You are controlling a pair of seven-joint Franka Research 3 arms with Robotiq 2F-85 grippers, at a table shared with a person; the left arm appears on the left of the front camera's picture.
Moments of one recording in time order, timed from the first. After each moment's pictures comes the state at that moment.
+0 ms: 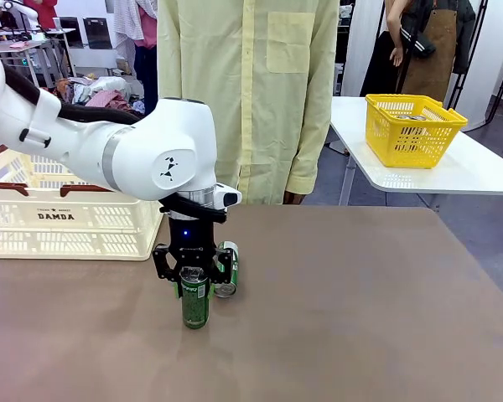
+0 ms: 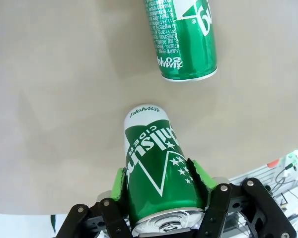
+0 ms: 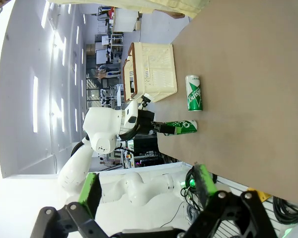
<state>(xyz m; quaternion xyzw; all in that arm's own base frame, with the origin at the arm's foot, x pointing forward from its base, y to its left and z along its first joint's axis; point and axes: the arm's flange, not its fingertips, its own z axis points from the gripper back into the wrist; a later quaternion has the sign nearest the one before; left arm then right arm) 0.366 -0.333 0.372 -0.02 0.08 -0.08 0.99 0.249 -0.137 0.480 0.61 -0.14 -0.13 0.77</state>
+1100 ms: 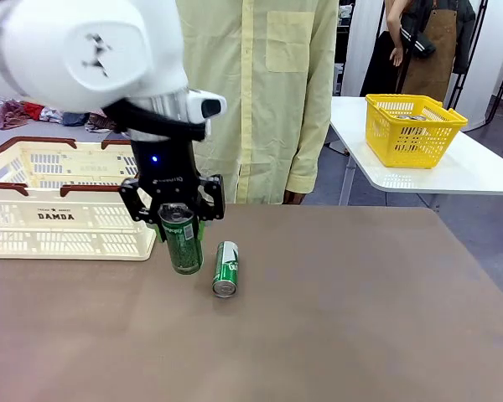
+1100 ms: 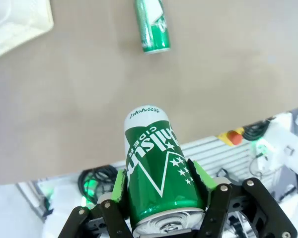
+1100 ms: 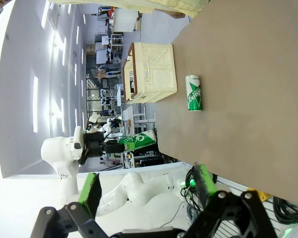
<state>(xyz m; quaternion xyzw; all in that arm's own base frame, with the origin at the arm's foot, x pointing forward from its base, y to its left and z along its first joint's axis) 0.289 -0.309 0.550 -0.06 -0.01 -0.05 1.00 0.249 -0.137 0.480 0.61 -0.14 -0.13 0.77</state>
